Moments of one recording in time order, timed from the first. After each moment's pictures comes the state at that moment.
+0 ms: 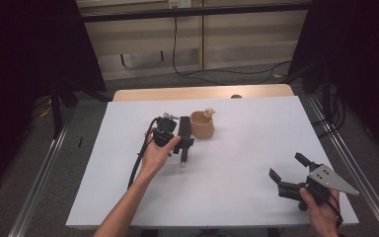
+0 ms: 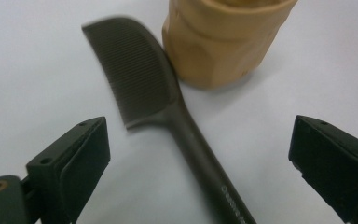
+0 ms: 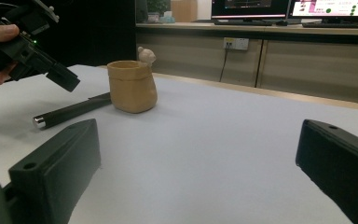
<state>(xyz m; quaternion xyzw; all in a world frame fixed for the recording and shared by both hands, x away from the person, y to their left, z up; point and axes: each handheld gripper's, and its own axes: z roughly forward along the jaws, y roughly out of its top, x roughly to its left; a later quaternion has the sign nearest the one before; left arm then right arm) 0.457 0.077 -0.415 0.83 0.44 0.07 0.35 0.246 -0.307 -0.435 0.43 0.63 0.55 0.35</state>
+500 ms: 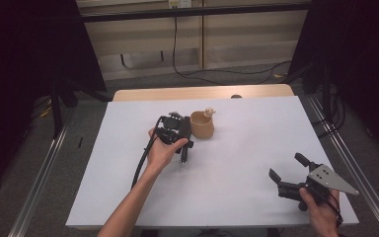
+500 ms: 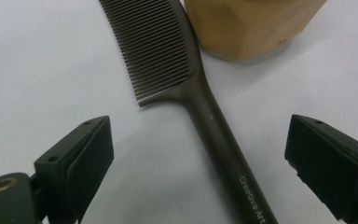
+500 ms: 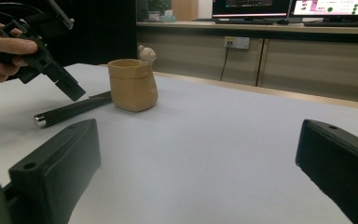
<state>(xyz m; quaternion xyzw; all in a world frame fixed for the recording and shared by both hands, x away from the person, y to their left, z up) 0.467 0.058 -0.416 0.85 0.46 0.08 0.24 0.246 -0.307 -0.436 0.43 0.63 0.54 0.35</state>
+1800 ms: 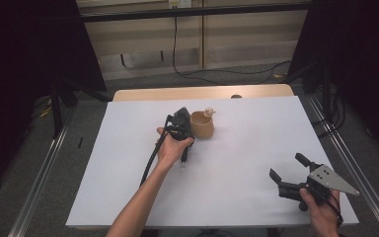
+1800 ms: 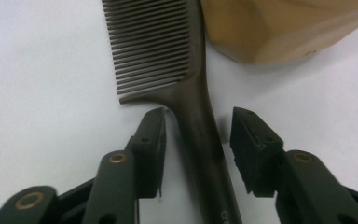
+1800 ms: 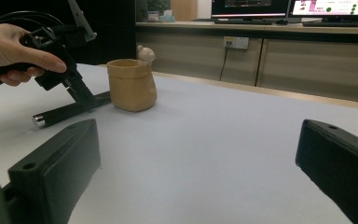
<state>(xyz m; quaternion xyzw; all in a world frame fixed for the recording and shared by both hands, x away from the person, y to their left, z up) 0.484 0.032 -0.425 0.82 0.54 0.05 0.17 0.246 -0.307 -0.436 0.43 0.63 0.55 0.35</state>
